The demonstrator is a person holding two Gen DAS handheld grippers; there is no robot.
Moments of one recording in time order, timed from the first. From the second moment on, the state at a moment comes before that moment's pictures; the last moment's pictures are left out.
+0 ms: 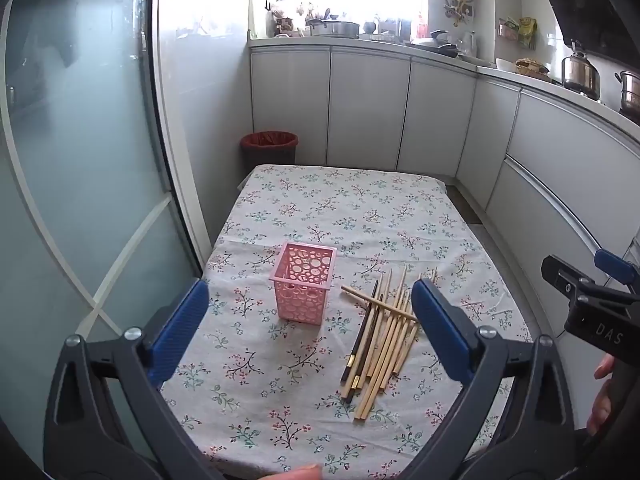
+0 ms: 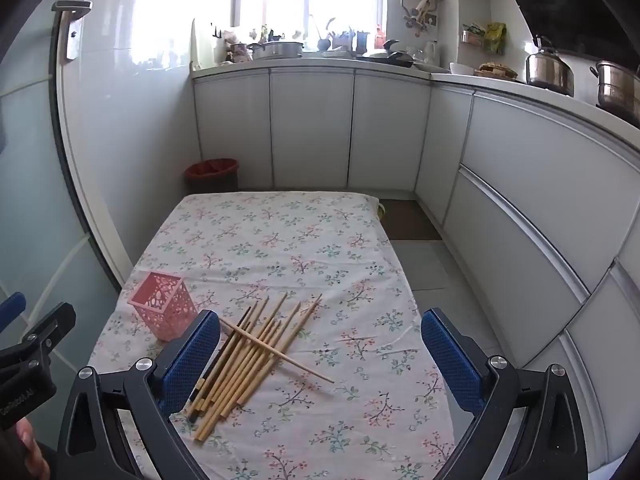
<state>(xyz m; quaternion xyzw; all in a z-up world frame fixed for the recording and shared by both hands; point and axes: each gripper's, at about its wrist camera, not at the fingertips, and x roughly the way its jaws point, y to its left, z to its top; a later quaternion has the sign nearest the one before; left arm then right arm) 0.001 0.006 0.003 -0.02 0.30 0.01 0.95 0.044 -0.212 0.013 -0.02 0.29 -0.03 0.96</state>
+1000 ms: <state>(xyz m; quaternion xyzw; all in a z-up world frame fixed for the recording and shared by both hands) 0.002 0.010 0.003 -0.02 0.30 0.02 0.95 0.045 -0.209 0.012 -0.02 0.29 -0.03 0.96</state>
